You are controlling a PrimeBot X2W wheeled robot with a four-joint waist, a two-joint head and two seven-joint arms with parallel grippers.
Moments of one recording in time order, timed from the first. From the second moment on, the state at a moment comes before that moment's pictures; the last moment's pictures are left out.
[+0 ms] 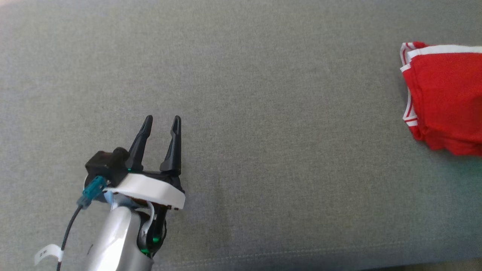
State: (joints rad) left arm -0.22 0.05 -0.25 0.26 -0.34 -0.06 -0.26; right arm -0.38 -0.51 -0.13 0.27 -0.05 0.13 0.43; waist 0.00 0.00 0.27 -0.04
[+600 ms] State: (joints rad) left arm -0.14 0.05 -0.22 0.20 -0.37 -0.02 -0.26; right arm -0.38 -0.24 0.00 0.17 0.07 0.13 0.04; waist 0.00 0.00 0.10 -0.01
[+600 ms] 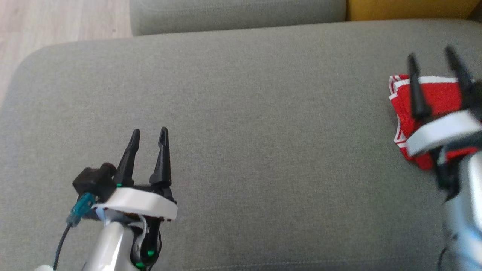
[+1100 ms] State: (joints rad) left arm 0.00 0.05 -0.20 0.12 -0.33 -0.03 -0.26; right arm -0.04 -0.05 -0.03 0.19 -0.01 0.13 -0.22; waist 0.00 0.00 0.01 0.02
